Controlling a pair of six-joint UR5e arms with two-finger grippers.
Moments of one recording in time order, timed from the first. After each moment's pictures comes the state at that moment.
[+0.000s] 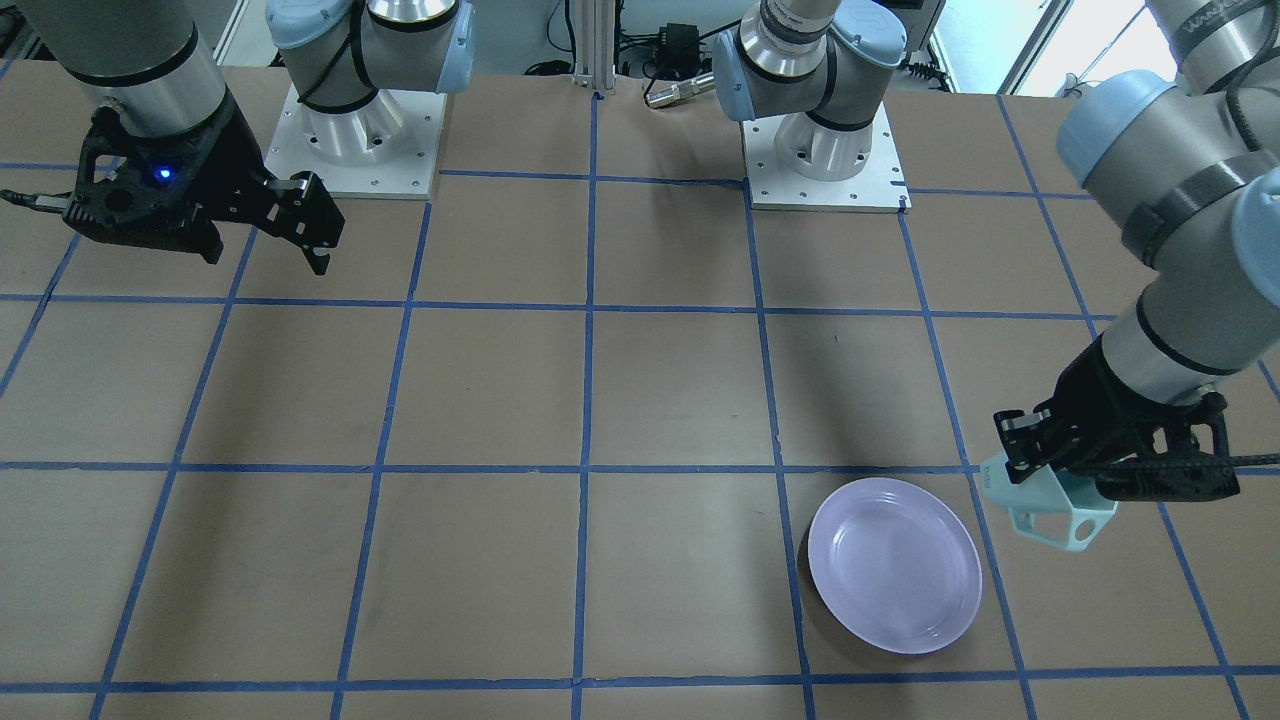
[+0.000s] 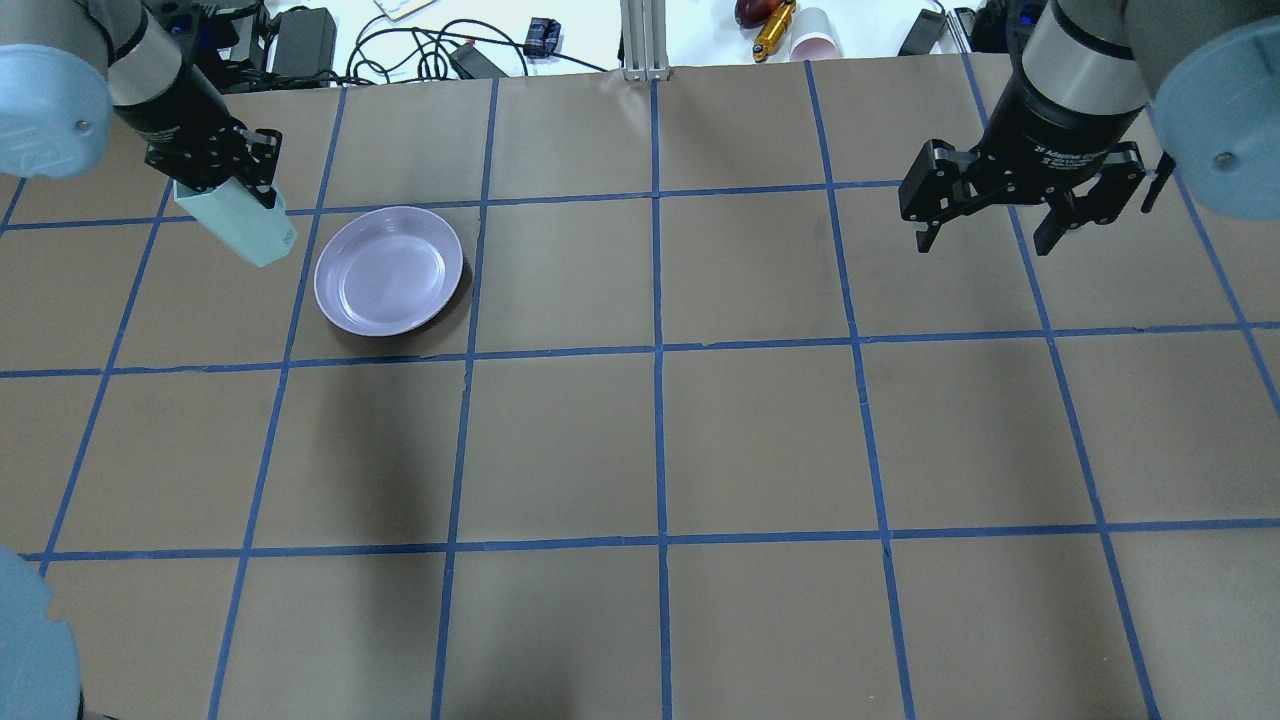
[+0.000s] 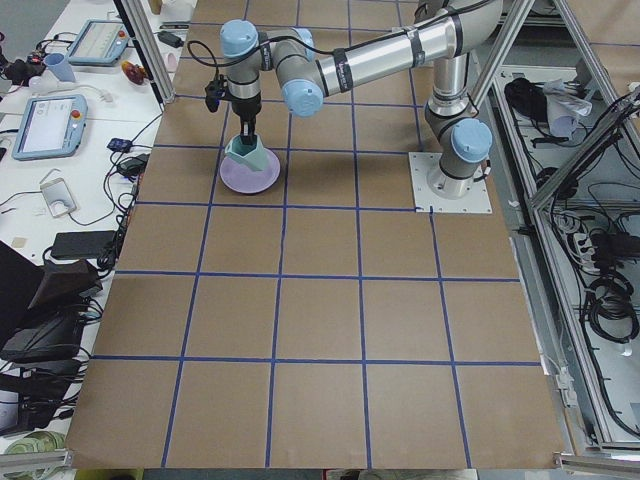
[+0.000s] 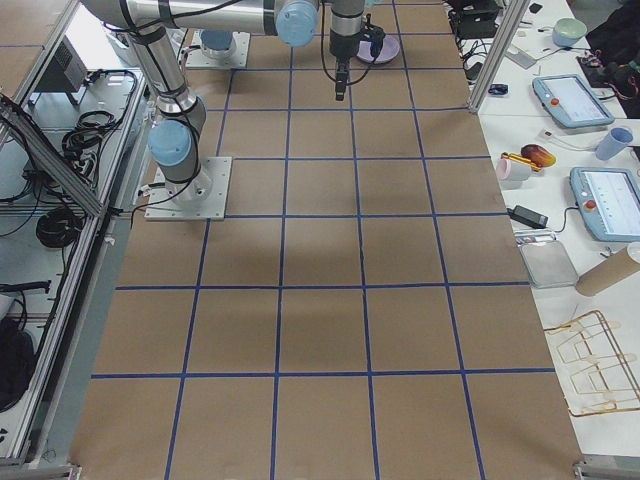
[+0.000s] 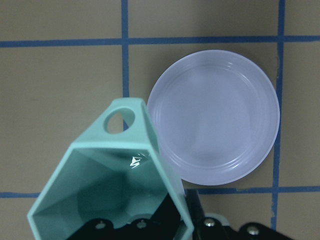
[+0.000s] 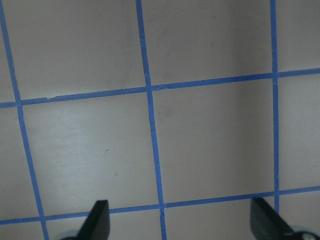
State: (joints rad) left arm -1.33 -1.88 -1.50 -1.25 1.58 0.26; right arm 1.52 -1.59 1.63 -1.60 -1.59 0.04
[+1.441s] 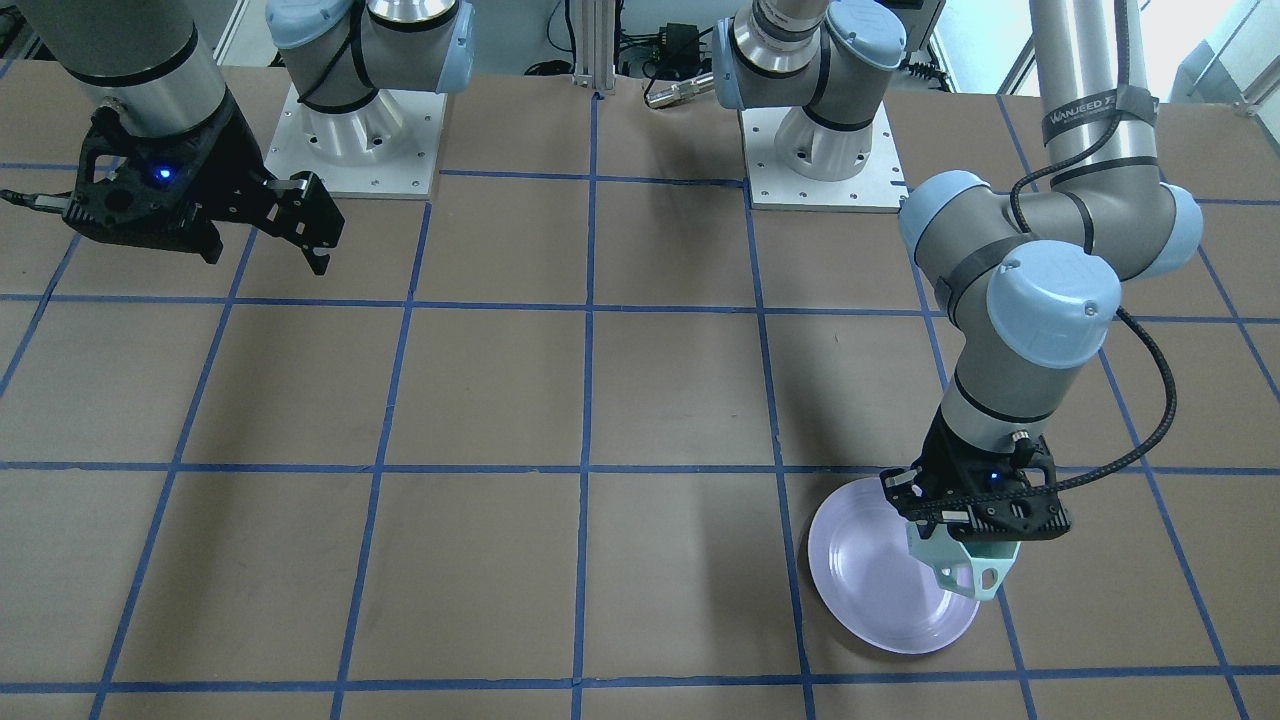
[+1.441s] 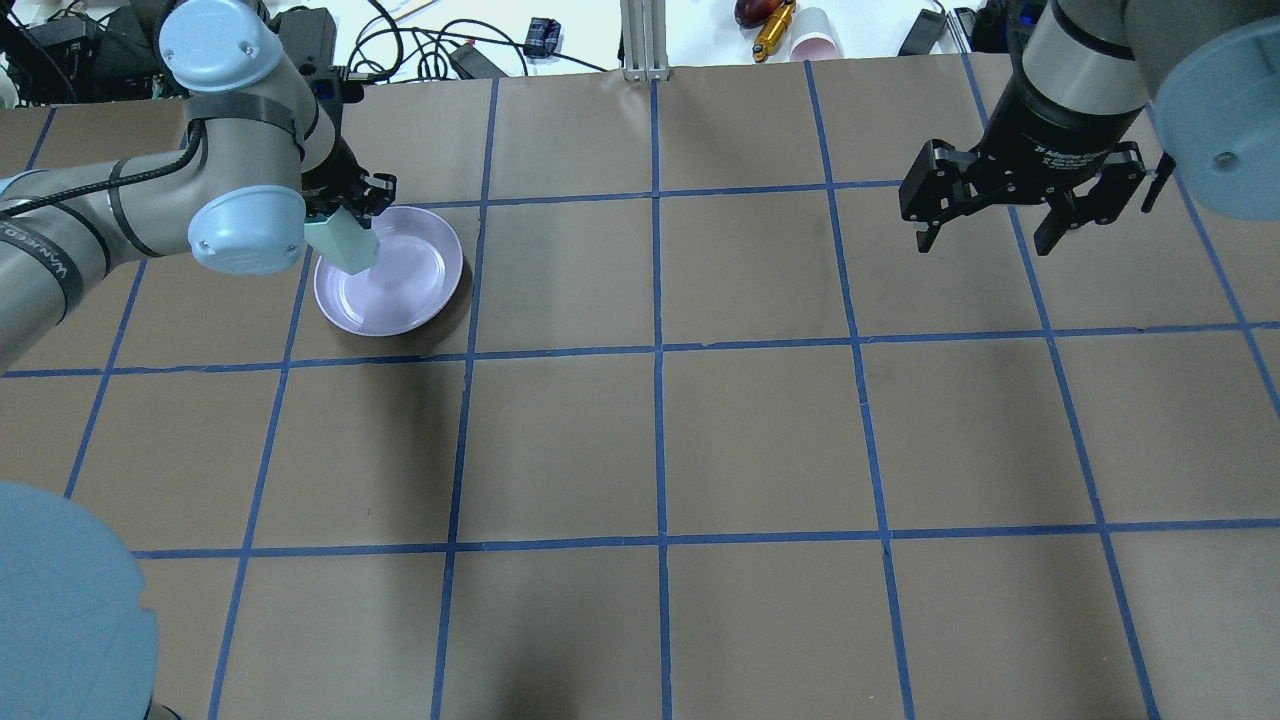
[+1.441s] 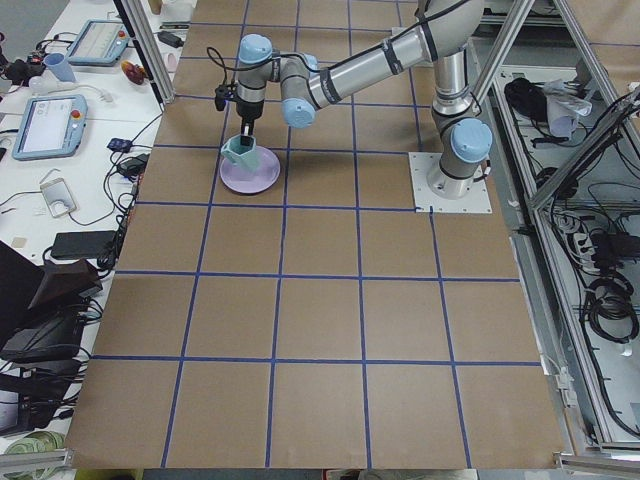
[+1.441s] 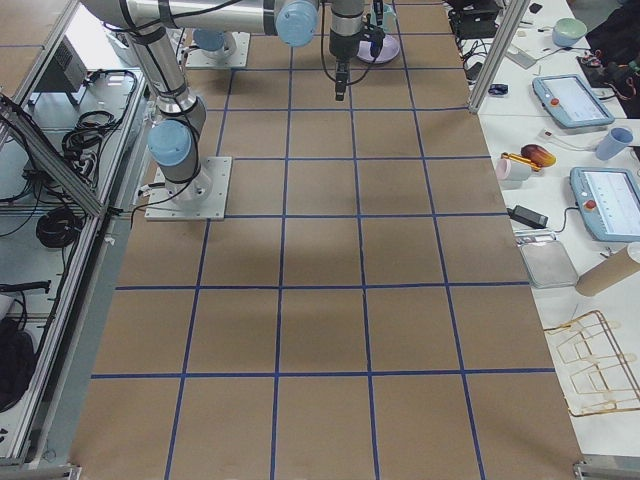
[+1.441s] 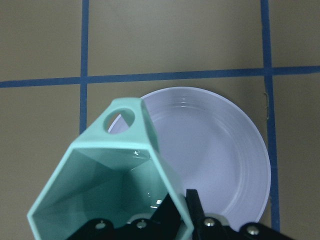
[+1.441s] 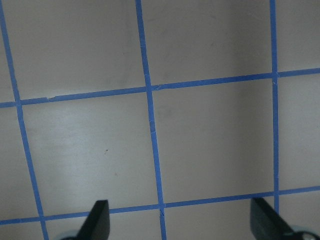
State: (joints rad) left arm -1.46 -1.96 -1.68 -0.83 1.65 0.13; right arm 1.52 -1.59 1.63 -1.60 -1.59 0.04
